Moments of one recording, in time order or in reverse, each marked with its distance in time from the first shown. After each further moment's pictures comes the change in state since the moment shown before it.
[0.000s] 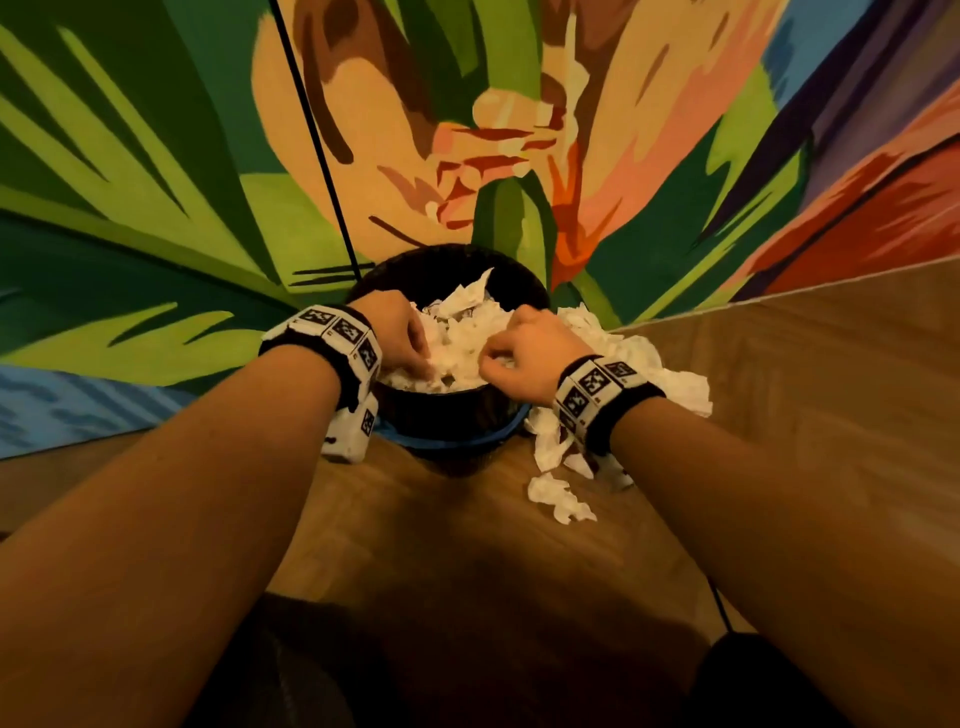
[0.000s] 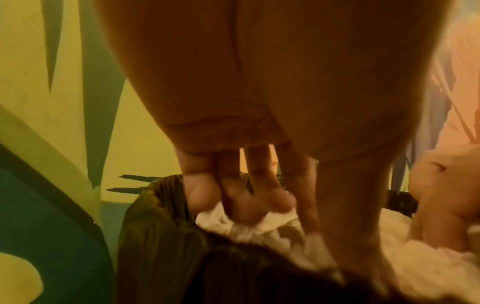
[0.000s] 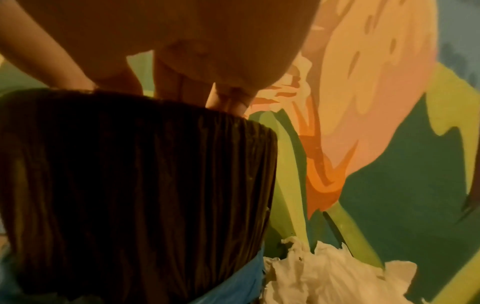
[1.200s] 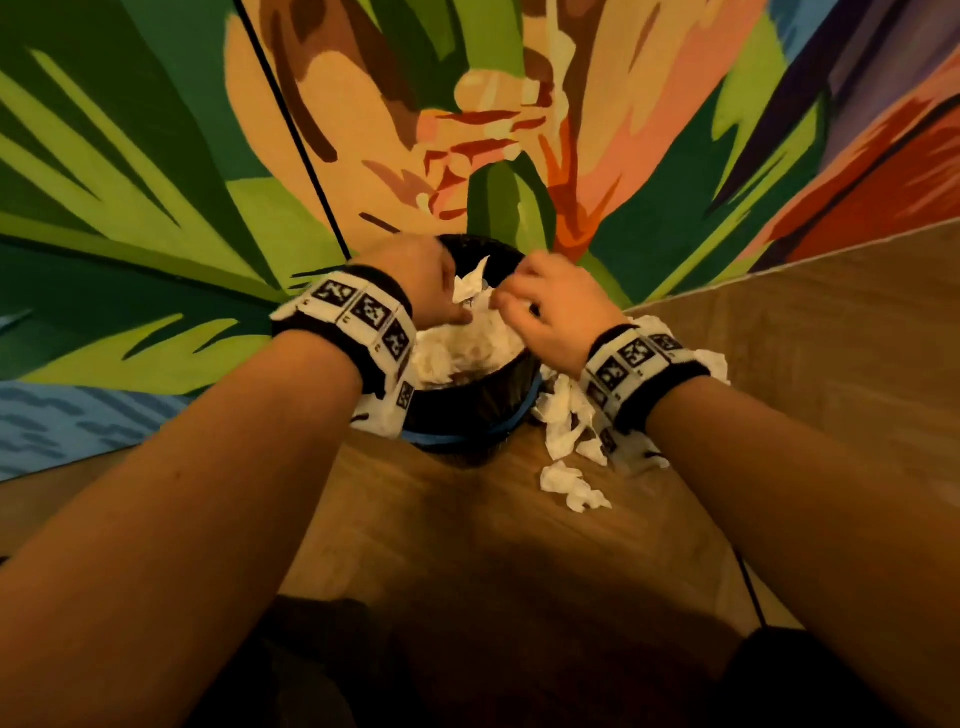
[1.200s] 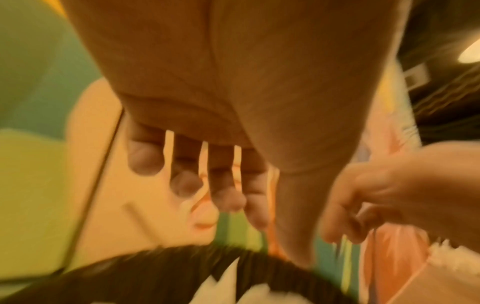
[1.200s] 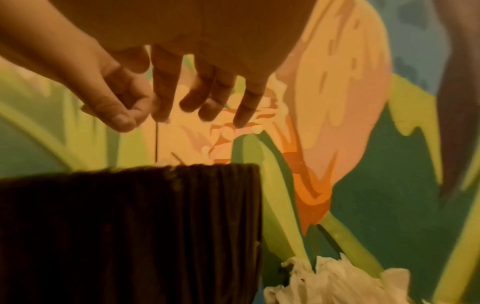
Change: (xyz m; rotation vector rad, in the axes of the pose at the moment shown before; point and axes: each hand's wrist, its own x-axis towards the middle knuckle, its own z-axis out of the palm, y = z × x) left_hand -0.014 0.067 -0.041 0.253 0.169 0.037; right_hand -0.009 0.016 -0.026 0.071 0.360 -0.141
